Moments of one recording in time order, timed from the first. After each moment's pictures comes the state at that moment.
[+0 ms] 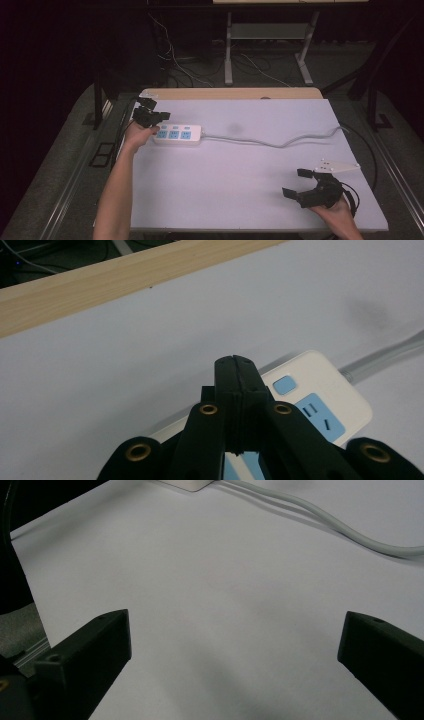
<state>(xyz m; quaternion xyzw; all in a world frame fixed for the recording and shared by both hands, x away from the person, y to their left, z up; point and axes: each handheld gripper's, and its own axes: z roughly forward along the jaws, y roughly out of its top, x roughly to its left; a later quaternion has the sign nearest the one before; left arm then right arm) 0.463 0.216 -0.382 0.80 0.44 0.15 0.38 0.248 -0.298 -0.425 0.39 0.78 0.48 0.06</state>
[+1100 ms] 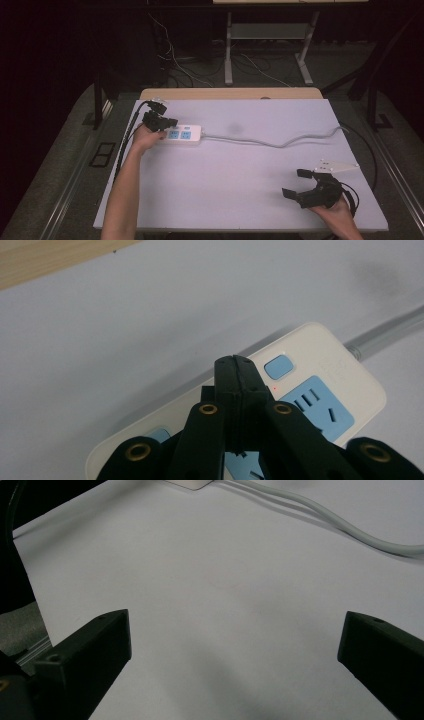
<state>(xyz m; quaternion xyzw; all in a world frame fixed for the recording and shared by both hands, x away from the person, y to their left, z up) 0.471 0.197 -0.407 0.83 0.43 0.12 0.34 0.248 -0.298 -0.426 0.39 0.79 0.47 0.06</state>
